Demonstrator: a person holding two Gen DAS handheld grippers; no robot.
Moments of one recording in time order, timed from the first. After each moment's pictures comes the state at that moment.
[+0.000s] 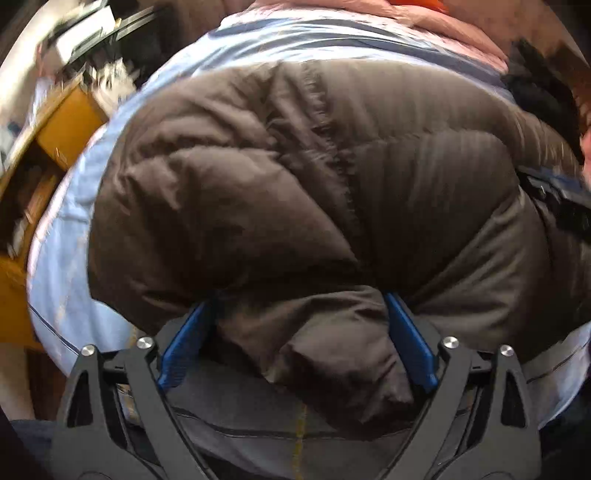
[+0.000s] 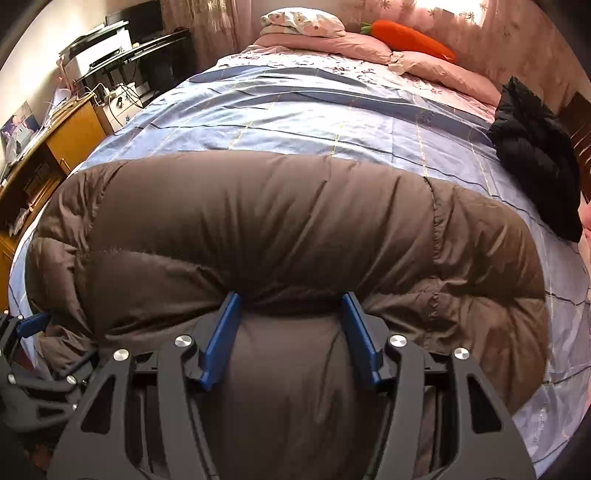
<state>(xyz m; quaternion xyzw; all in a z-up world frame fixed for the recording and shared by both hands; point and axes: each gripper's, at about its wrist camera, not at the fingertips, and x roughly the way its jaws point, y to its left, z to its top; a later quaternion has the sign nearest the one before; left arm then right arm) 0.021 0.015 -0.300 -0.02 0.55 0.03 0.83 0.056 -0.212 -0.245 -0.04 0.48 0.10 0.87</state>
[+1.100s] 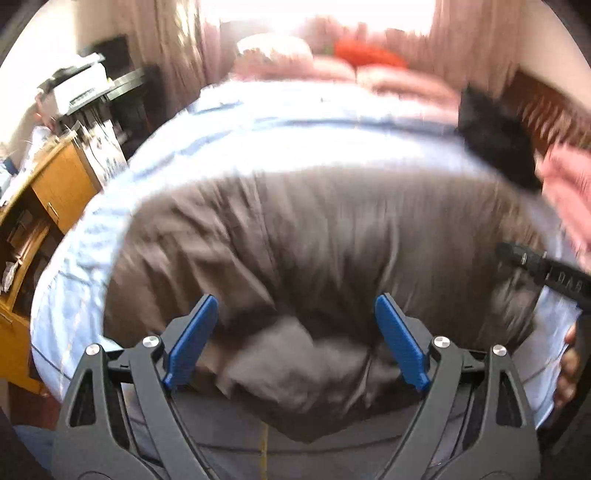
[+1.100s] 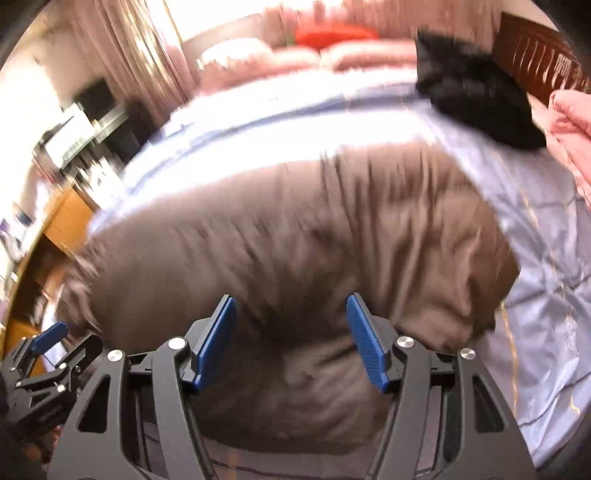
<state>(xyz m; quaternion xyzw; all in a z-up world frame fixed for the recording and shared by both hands) -0.006 -0.016 -0.222 -0.01 0.40 -0.01 0.92 -0.017 -0.284 -0.216 0.11 0.43 0.04 0.90</state>
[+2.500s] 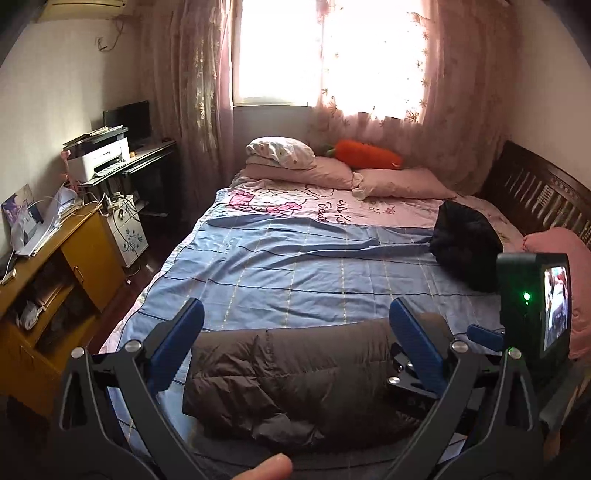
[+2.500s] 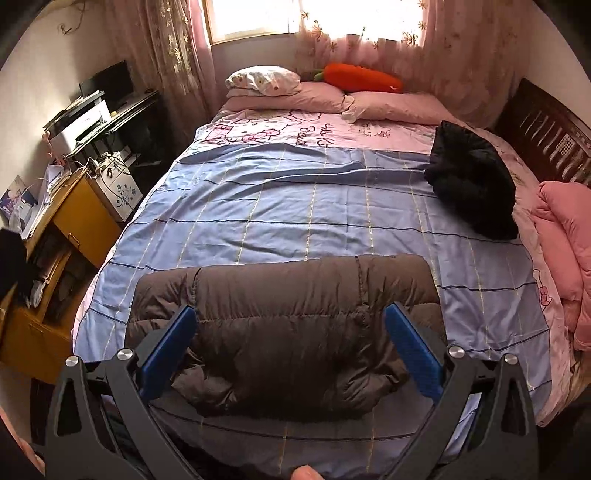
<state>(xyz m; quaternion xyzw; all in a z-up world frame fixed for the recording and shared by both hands) -0.028 -0.034 0.017 -0.02 0.29 0.00 0.96 -0.013 -0.208 -0.021 0.02 0.44 0.02 0.90</state>
